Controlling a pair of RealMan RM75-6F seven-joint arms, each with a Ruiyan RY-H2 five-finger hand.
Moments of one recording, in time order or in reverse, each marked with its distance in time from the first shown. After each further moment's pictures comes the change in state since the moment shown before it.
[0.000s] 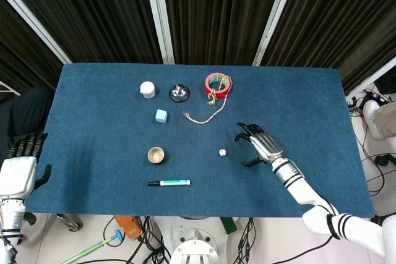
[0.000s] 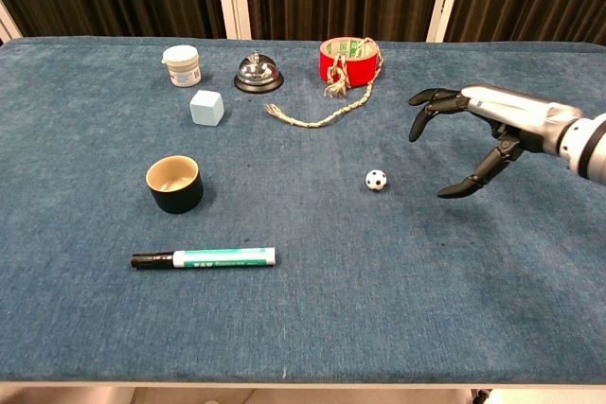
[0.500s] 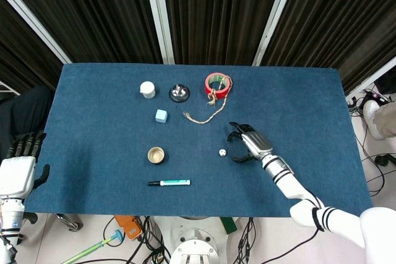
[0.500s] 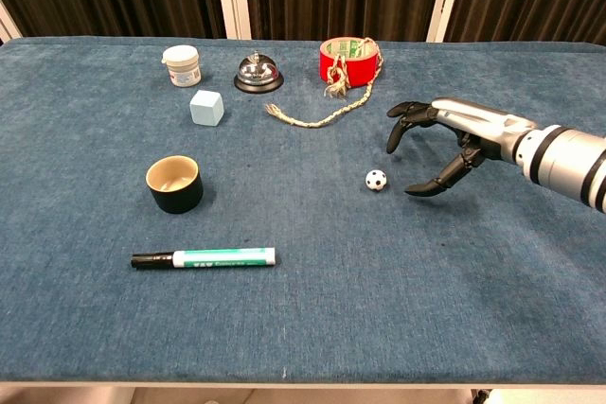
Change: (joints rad) left arm -0.001 0.000 -0.001 -0.001 -0.014 -0.003 0.031; right arm 0.068 -0.111 -0.006 0.131 0.035 -0.048 0.095
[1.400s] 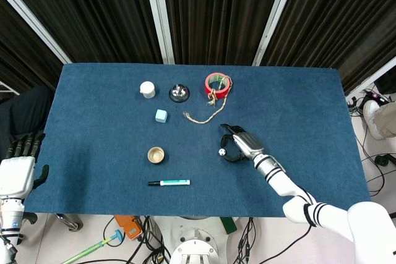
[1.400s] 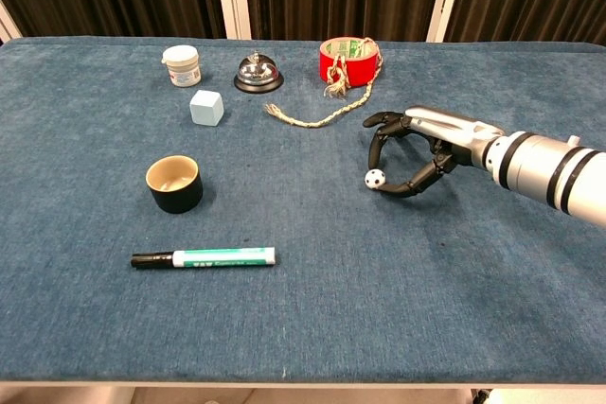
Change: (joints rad) left arm -0.001 0.002 -0.002 -0.006 -0.017 -0.003 0.020; right arm 0.062 -0.053 -0.022 0.060 -0.001 -0.031 0.094
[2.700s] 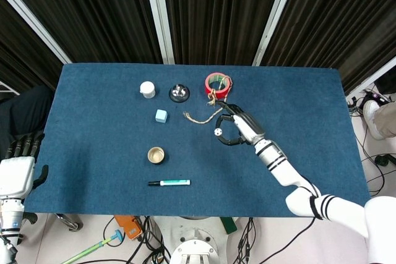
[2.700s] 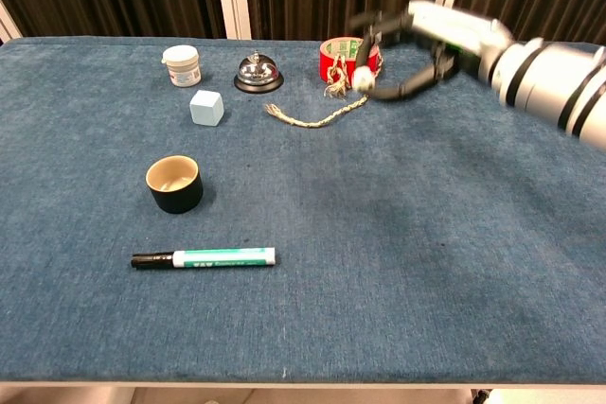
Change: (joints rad) left arm 0.000 0.000 0.000 -0.007 -0.008 0.002 0.012; right arm 0.043 0.147 0.107 -0.185 -0.021 0.151 0.084
